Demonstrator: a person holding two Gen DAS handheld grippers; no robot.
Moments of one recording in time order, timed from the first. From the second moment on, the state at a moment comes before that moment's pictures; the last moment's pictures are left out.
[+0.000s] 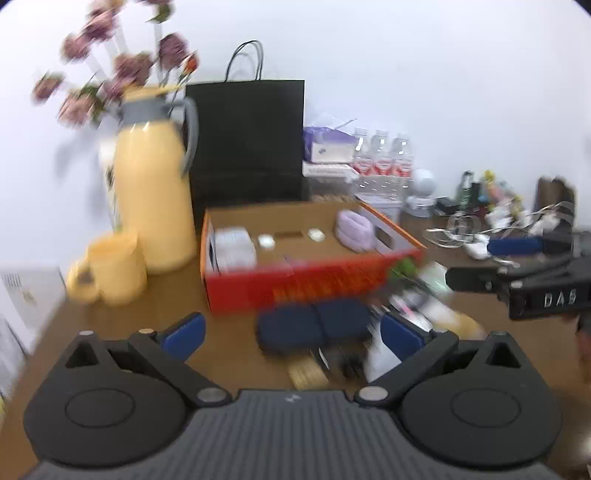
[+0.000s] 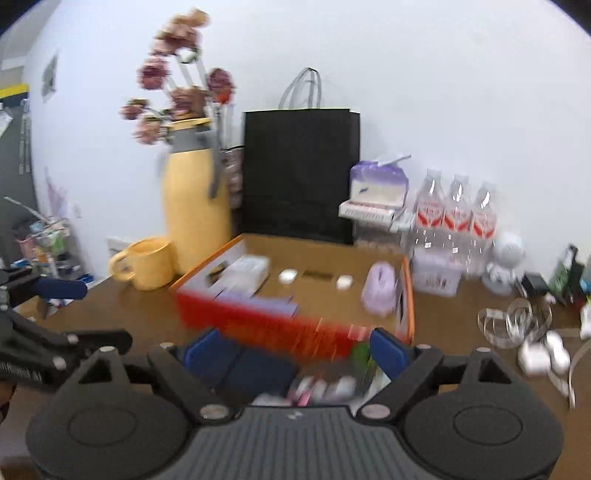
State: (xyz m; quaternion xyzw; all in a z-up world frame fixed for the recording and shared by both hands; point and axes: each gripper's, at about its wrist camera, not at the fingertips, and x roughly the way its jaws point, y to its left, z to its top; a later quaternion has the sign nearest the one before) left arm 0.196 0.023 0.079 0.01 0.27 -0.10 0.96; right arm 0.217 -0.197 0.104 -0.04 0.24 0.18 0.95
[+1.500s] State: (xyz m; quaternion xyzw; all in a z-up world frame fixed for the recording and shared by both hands) left arm 0.293 0.029 -0.037 0.10 0.32 -0.28 0.90; right arm 0.314 -0.114 0.003 -0.09 0.36 0.23 0.90
